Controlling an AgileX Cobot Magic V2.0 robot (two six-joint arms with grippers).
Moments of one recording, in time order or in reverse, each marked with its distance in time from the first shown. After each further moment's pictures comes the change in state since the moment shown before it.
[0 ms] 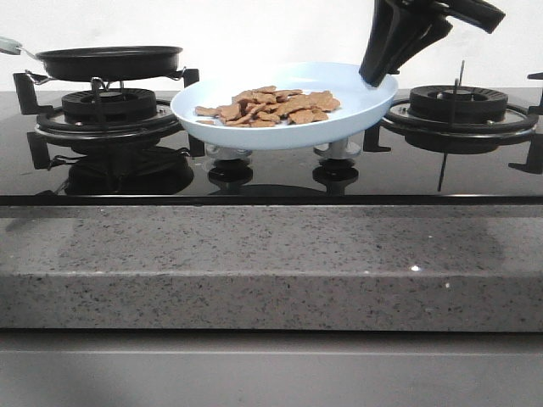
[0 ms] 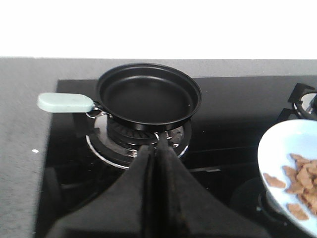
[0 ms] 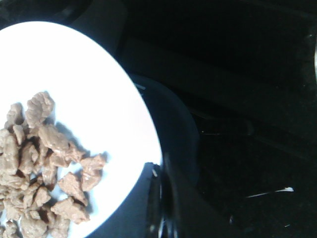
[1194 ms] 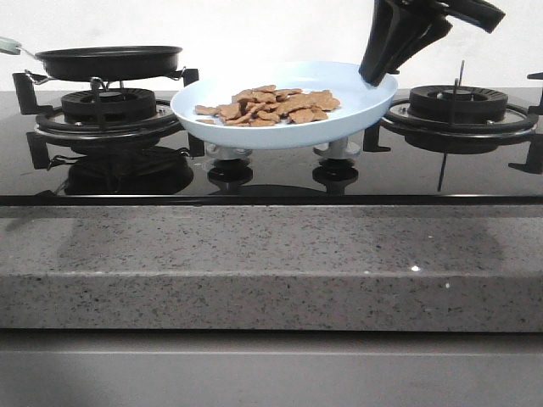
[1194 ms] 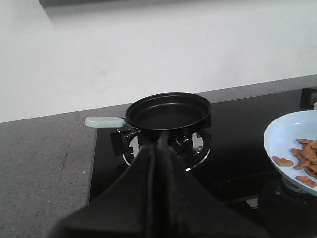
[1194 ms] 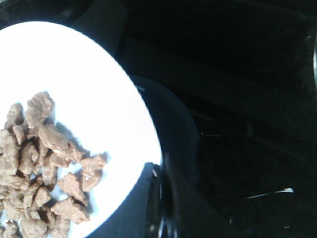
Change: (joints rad) left arm -0.012 -0.424 0.235 0.125 -0.061 0.002; right arm 0.000 0.000 0.000 0.000 -0.007 0.000
